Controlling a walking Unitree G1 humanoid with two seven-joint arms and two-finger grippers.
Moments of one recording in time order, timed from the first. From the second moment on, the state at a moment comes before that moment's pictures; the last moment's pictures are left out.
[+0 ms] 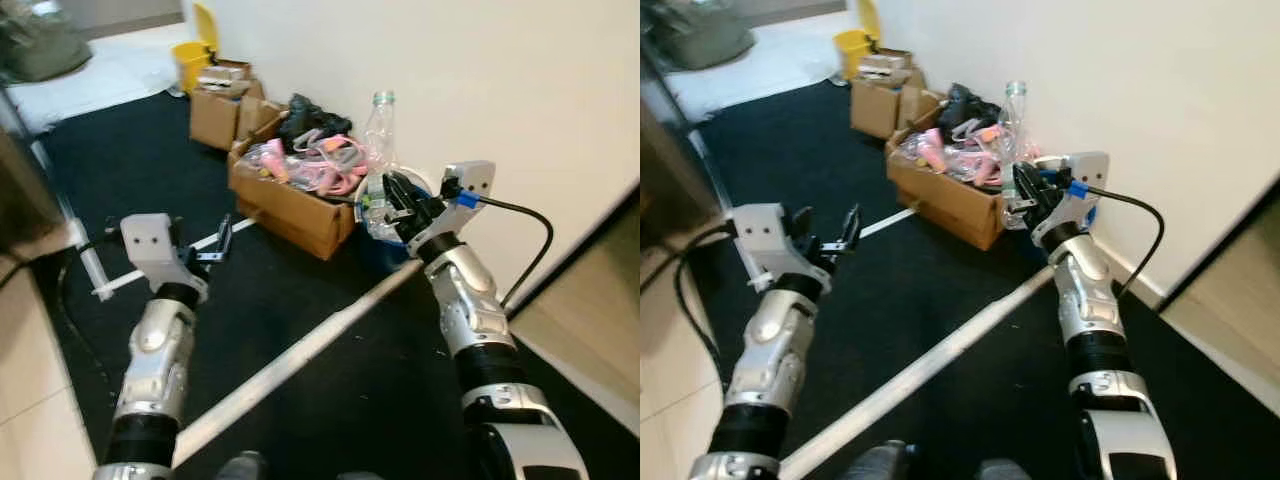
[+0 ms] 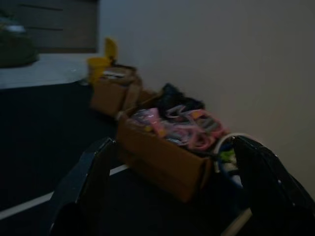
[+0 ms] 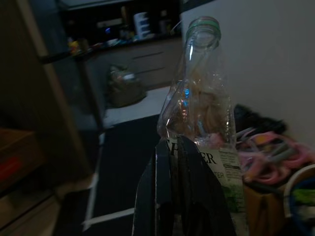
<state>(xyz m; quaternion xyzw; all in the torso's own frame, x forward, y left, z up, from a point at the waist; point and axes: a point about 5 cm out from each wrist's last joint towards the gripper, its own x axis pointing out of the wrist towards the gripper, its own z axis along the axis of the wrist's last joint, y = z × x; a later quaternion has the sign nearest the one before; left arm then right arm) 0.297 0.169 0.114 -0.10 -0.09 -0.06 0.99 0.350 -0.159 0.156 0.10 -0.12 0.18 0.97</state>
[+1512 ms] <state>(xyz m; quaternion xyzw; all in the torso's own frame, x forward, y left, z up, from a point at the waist) 0.295 0.168 0.116 -0.11 -0.08 -0.08 0.99 0.348 -0.157 0.154 0.10 -0.12 0.18 0.97</state>
